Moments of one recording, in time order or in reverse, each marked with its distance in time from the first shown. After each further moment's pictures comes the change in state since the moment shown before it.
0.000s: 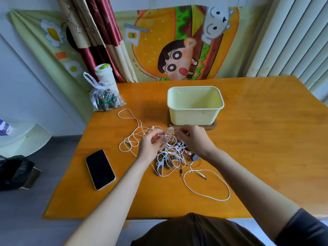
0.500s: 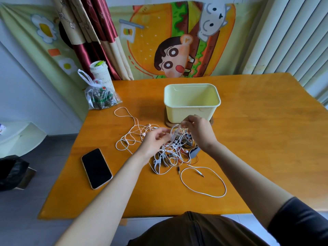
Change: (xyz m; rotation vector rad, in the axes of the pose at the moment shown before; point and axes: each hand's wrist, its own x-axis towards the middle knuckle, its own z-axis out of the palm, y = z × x) left_hand -0.006 0.024 0.001 -0.171 -0.302 -0.053; right_hand 0.010 0.015 -0.011 -0.003 0.159 0.053
